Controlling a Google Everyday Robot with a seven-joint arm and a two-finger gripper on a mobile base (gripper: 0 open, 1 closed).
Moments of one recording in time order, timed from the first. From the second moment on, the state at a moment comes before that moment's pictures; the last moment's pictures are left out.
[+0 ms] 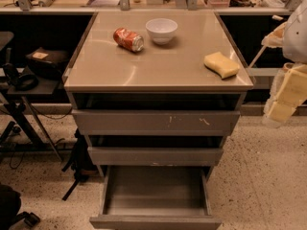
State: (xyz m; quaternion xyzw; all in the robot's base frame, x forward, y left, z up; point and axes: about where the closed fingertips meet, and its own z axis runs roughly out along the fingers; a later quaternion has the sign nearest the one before) arm 0.438 -0.217 0.976 -0.60 0.78 -0.03 0.16
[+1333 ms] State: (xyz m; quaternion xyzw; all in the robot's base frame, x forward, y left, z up) arm 0.363 -0.185 0.941 -0.65 0.72 -0.03 0.26
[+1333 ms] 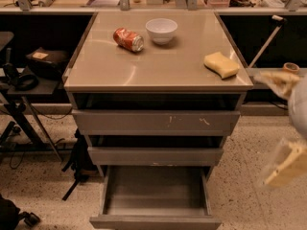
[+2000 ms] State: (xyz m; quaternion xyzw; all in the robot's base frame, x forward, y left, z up) arm 0.355 -0.129 0.748 -0.66 0.71 0.06 0.26
